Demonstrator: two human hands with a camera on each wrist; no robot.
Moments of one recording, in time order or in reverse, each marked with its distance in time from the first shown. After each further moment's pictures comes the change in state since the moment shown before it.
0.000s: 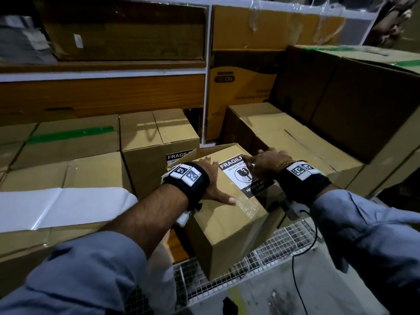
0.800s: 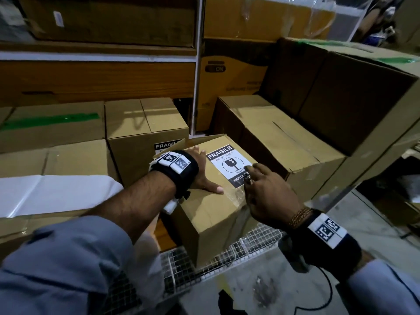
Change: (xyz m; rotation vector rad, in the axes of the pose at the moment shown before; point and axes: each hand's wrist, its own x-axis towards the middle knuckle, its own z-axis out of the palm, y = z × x) left_hand 0.003 0.001 0.004 0.001 0.047 -0.009; right_hand -0.117 -0.014 0.060 0.037 0.326 -0.177
